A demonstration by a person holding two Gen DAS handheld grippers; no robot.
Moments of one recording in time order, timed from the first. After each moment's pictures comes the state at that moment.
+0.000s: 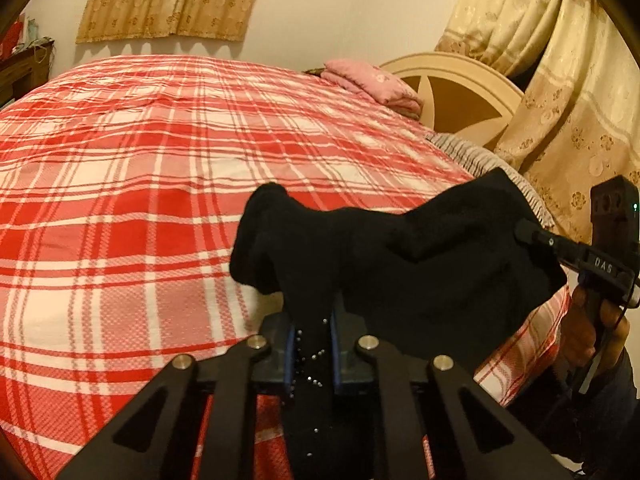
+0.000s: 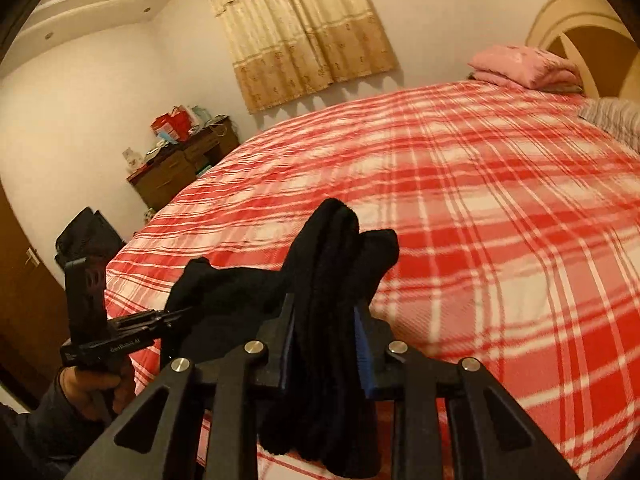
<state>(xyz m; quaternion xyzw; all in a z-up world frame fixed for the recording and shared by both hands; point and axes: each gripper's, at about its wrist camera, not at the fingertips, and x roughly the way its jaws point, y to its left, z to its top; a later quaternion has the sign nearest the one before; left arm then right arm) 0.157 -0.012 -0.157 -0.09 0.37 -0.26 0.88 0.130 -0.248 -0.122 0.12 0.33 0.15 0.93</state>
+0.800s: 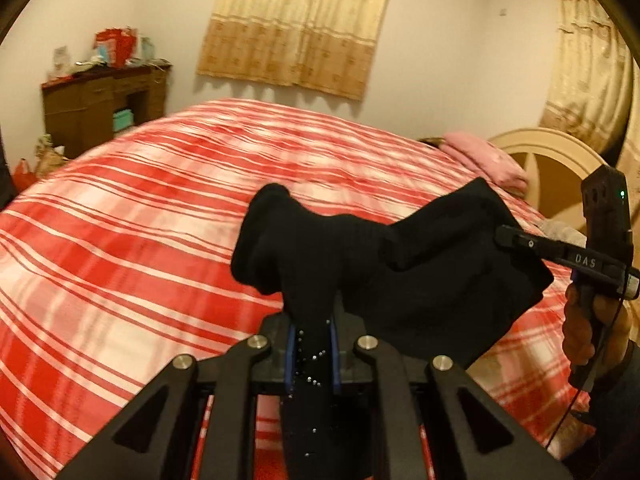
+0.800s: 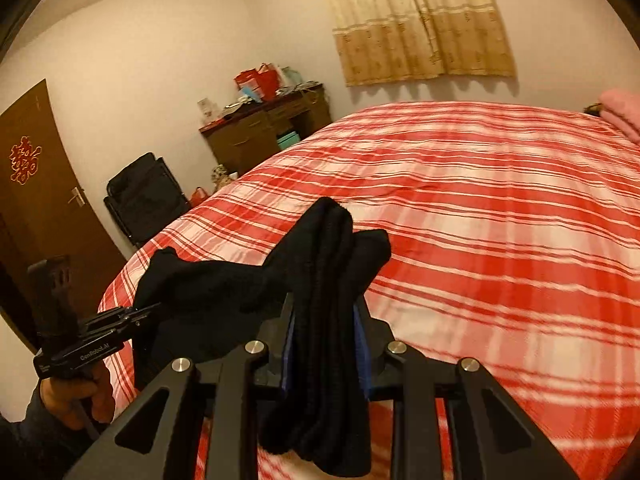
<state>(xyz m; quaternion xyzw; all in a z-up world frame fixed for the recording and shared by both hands) 0.184 0.150 -0.127 -0.11 0.30 -0.05 0.94 0.308 -0.054 -0.111 0.05 0.33 0.31 0.89</state>
